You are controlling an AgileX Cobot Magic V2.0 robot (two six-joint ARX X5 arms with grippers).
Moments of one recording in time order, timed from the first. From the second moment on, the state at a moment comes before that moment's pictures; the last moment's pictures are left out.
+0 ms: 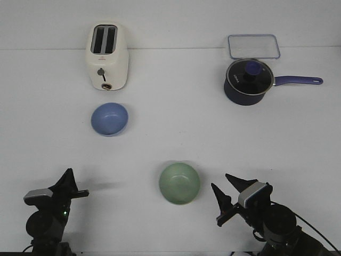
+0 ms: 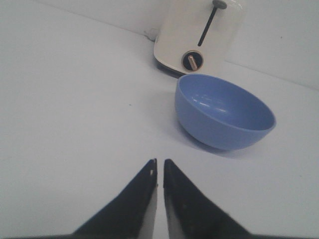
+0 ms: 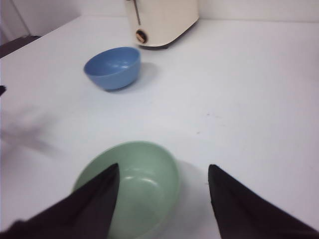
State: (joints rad) left arm 0.01 0.01 0.06 -0.03 0.02 -0.34; right arm 0.86 0.38 0.52 -0.44 0.19 0.29
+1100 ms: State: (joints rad) left arm 0.00 1.61 1.06 -0.16 0.13 -0.29; right arm 0.86 0.38 0.52 -0.42 0.24 0.29
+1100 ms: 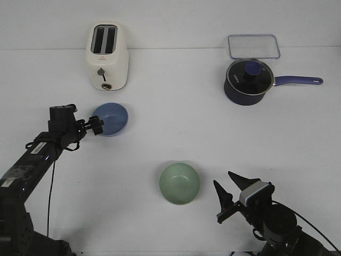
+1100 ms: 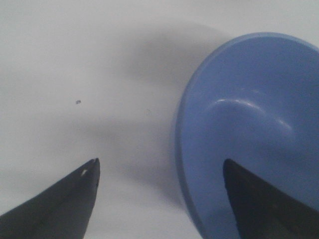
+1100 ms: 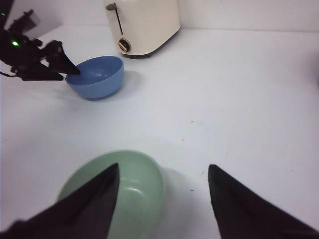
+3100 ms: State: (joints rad) left arm -0.81 1.43 0.98 -0.25 0.02 -0.37; right arm 0.86 0.38 0.52 -0.39 0.24 0.29
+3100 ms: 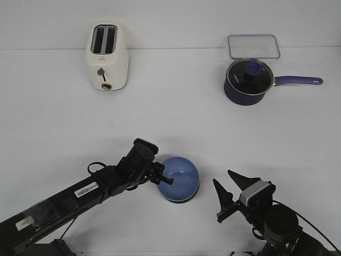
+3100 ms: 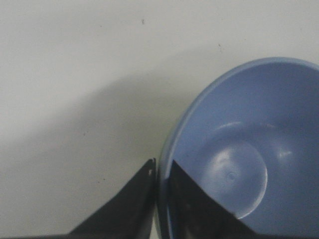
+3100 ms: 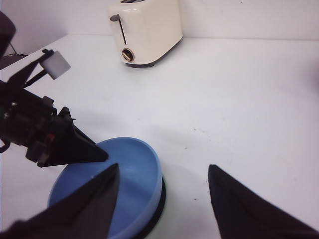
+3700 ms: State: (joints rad) left arm -0.79 0.80 0.91 -0.40 -0.31 -0.27; right arm 0.86 0.38 0.52 -0.39 0.24 0.29
